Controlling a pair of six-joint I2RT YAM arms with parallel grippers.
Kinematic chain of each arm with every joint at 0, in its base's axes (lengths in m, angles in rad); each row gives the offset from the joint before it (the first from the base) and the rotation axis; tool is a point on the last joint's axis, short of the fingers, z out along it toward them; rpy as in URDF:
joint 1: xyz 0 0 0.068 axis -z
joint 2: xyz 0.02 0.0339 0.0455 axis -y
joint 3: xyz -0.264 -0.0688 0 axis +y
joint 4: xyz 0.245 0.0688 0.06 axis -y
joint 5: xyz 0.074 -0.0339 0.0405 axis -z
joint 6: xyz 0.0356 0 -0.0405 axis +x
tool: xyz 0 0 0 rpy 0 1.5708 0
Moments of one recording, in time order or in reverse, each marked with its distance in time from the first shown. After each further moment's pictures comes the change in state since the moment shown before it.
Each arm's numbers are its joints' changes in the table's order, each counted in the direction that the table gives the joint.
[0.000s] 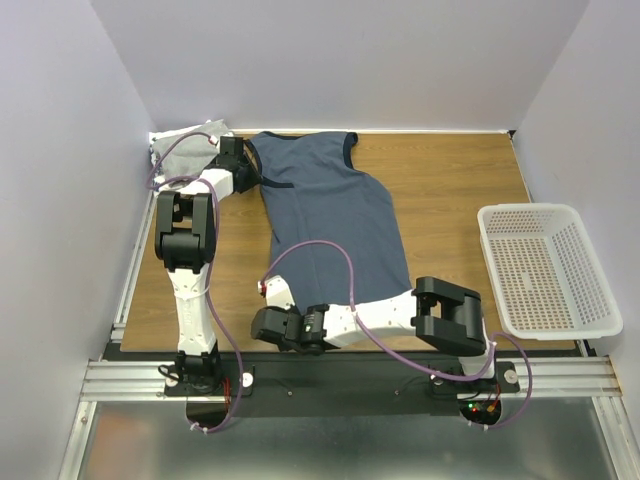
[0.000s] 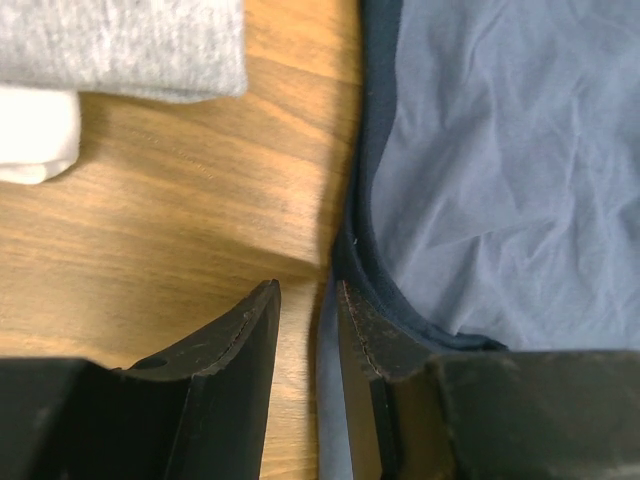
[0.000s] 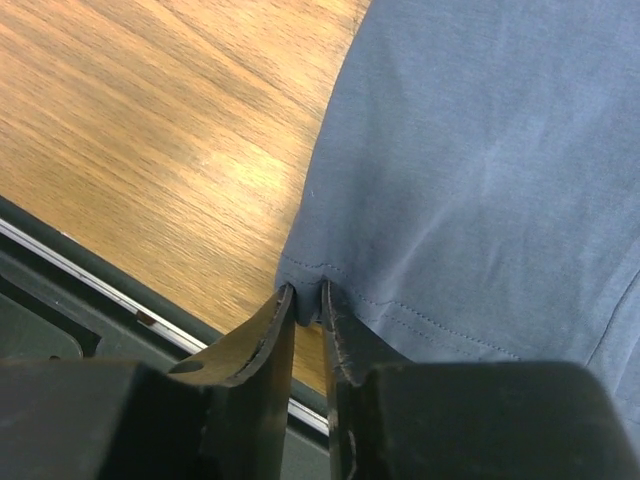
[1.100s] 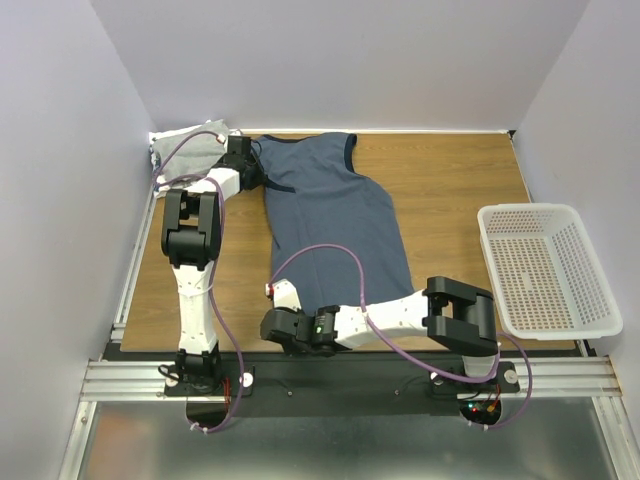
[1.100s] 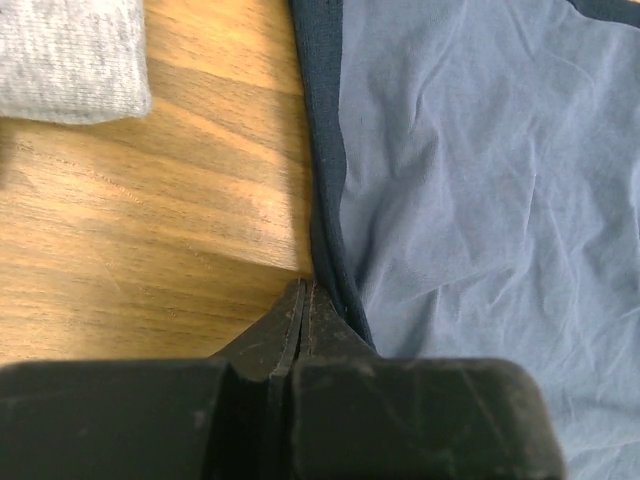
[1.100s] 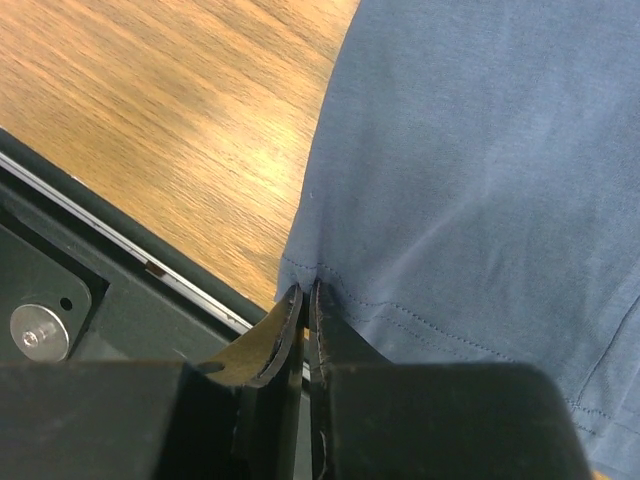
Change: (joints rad) left arm 0.028 -0.055 -0.052 0.027 0.007 -0.023; right arm 0.000 0.070 0.104 0.063 -0.088 0.022
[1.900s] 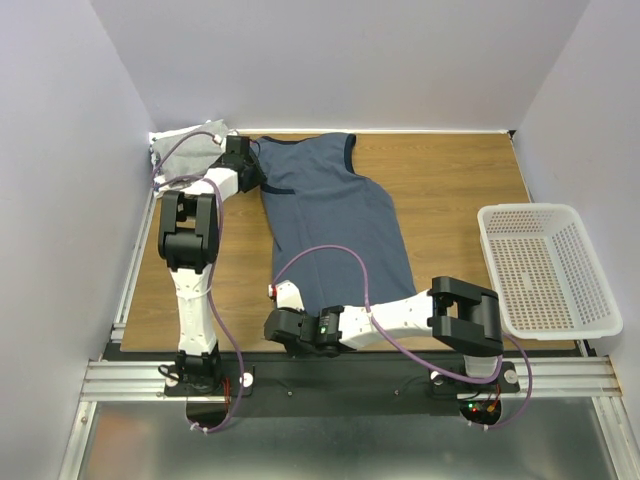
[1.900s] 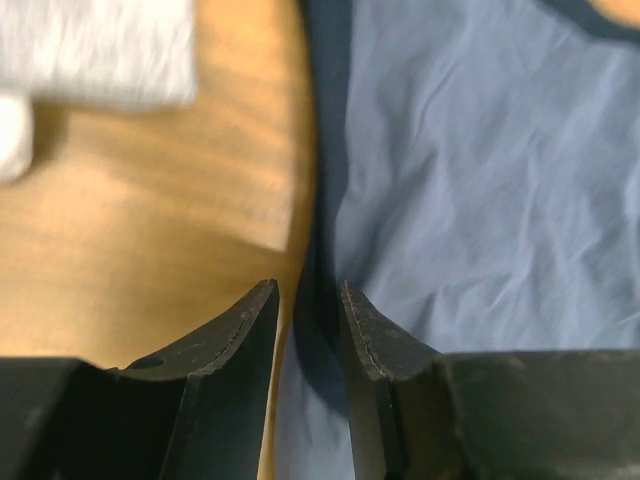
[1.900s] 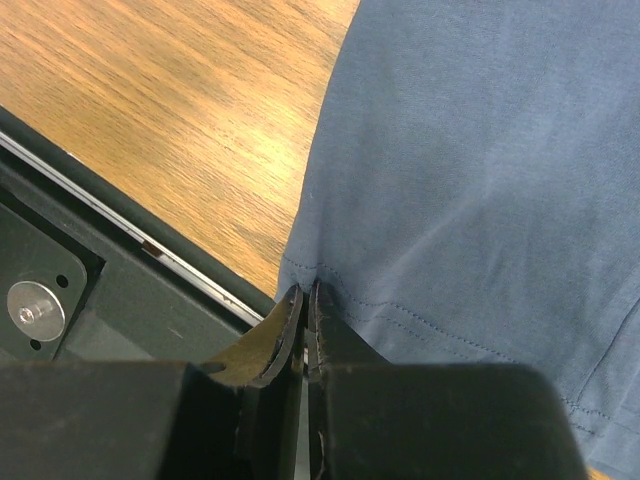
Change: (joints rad) left arm 0.002 0.038 0.013 -0.039 -0.044 -0.007; right arm 0.000 0.030 0.034 0.008 -0.025 0.000
